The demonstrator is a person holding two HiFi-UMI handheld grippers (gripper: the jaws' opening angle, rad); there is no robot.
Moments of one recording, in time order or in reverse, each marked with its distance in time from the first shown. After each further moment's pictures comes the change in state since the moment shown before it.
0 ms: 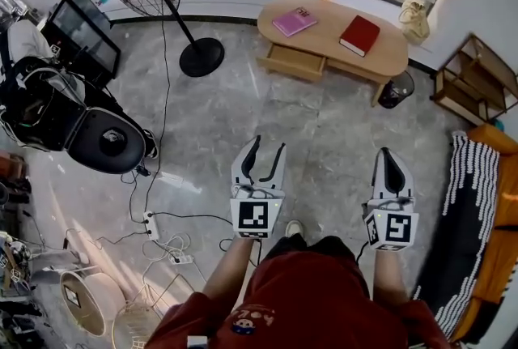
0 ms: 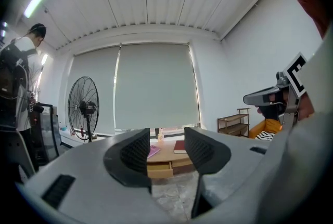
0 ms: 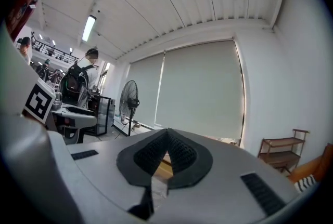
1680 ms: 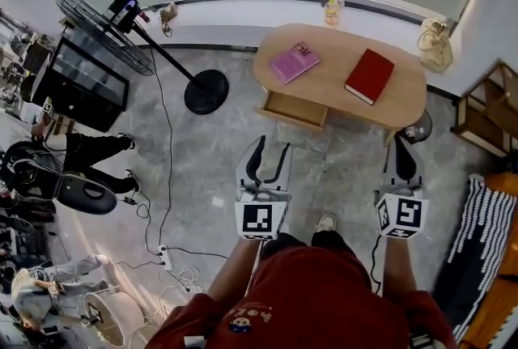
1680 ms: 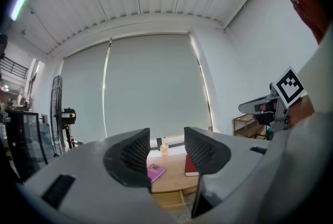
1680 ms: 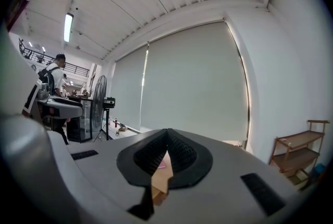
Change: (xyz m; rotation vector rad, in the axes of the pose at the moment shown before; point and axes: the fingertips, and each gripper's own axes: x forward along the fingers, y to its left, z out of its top) left arm 0.367 0.012 0.050 0.066 -0.023 0.019; right arm 0.333 -0.231 -0.025 0.078 0.016 -0.036
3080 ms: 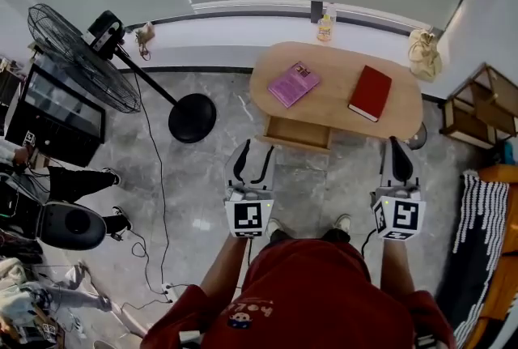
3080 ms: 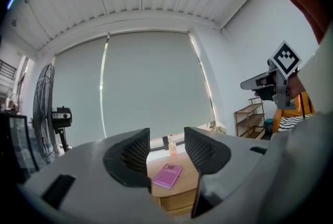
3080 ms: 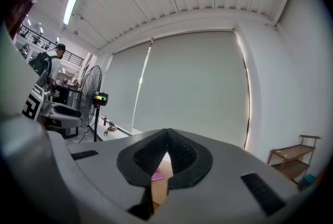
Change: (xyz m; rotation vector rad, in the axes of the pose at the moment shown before) left arm 0.060 0.190 -0.058 0.040 0.001 -0.091; right arm 0.107 0.123 0.039 -0.093 -0.024 -0.118
